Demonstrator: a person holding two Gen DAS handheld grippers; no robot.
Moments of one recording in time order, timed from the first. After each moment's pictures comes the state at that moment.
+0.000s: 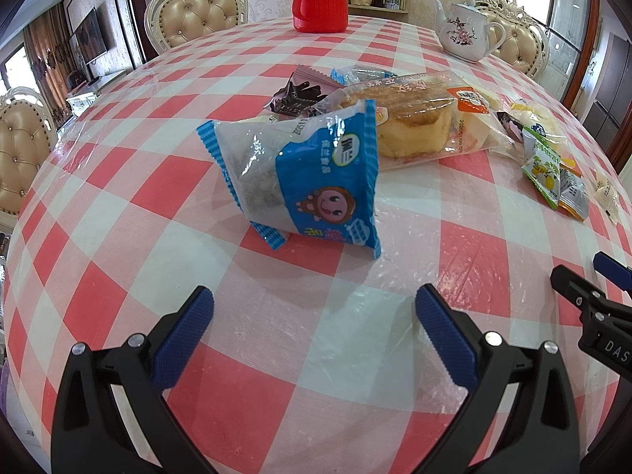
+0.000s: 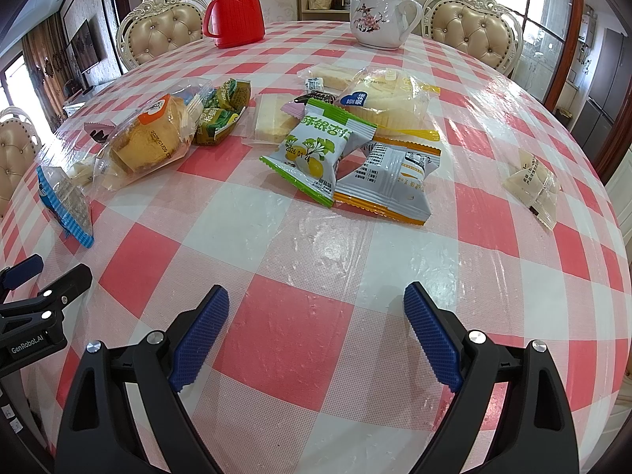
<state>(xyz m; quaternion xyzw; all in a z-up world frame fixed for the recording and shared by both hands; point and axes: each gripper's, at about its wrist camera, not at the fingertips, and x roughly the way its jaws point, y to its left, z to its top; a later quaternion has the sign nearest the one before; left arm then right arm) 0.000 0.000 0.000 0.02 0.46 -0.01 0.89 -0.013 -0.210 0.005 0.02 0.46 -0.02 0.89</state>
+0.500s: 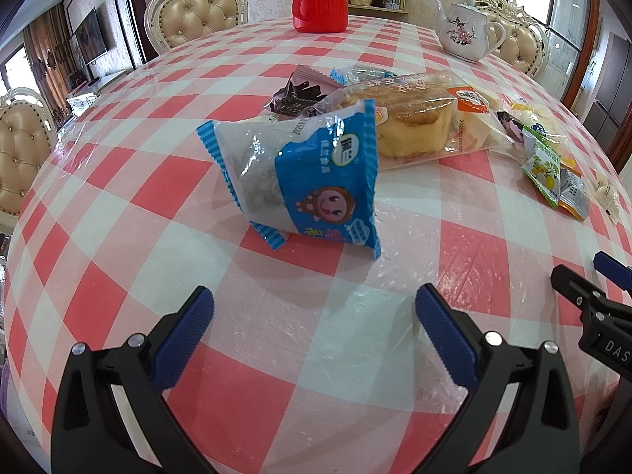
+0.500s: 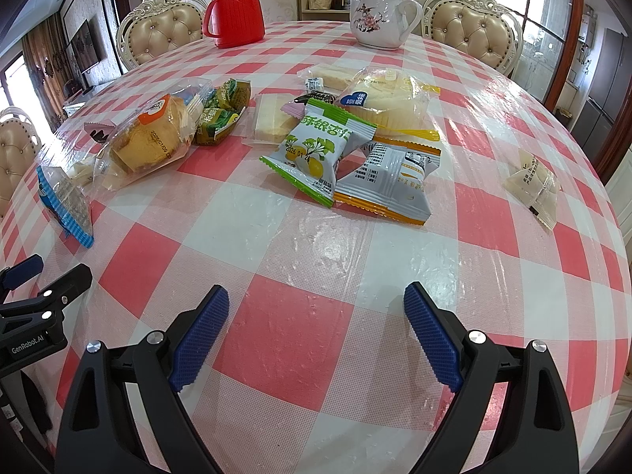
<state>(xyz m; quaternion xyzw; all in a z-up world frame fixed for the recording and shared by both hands) 0.000 0.000 0.000 0.02 0.46 -0.01 0.89 -0.013 -0.210 0.006 0.02 0.46 -0.02 0.89</state>
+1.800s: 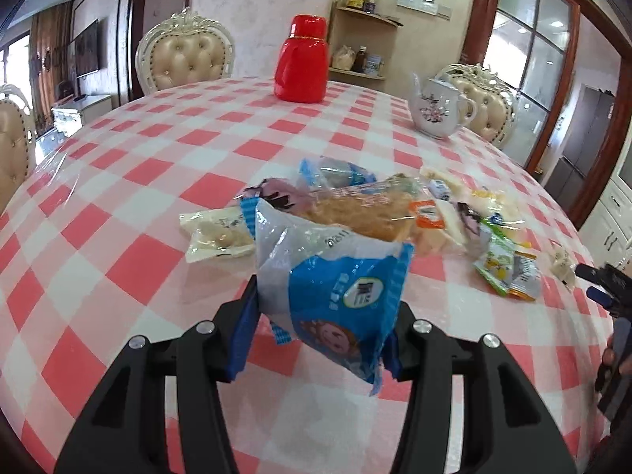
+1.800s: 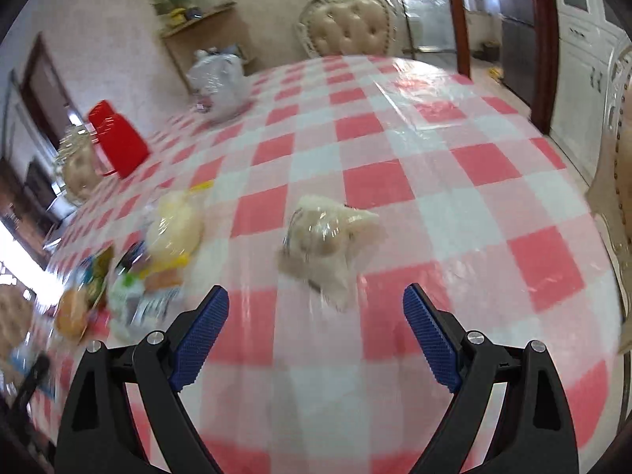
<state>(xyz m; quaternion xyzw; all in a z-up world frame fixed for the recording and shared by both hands) 0.023 0.004 0.033 -0.05 0.36 -0.06 0.93 0.009 -0.414 0.016 0.21 0.40 -0.13 0.88</state>
